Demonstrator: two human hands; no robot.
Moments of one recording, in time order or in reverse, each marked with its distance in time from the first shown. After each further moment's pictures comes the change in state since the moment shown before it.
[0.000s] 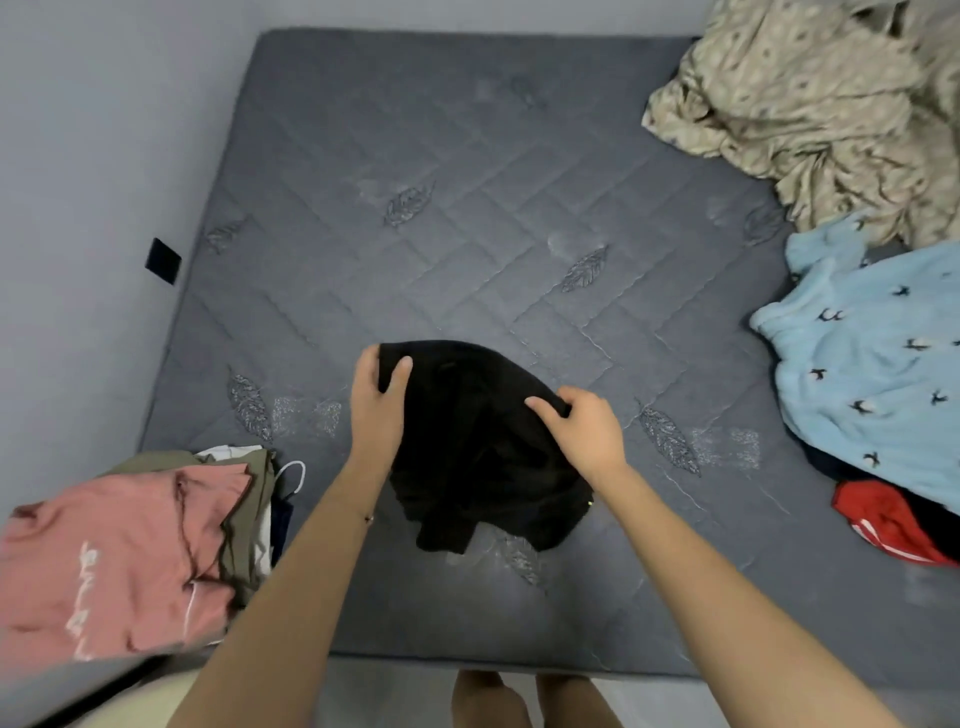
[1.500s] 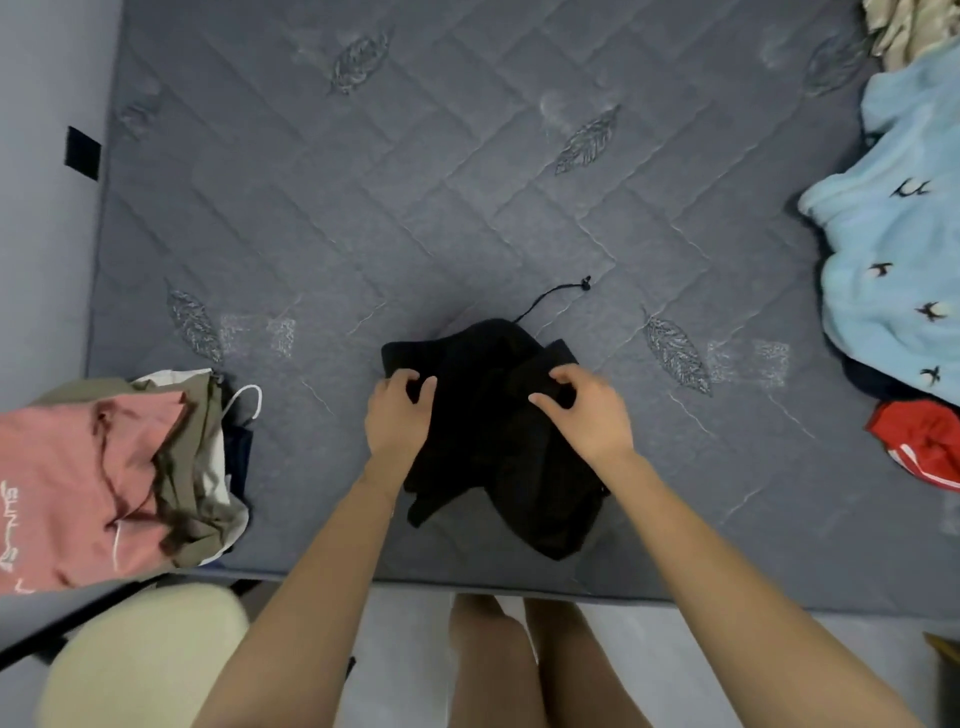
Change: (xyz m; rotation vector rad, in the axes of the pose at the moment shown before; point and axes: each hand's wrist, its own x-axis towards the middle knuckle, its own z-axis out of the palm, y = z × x) left_hand -0.057 -0.126 0.073 0.749 -0.212 -0.324; right_hand -0.004 0.131 0.044 -0.044 -0.112 0.012
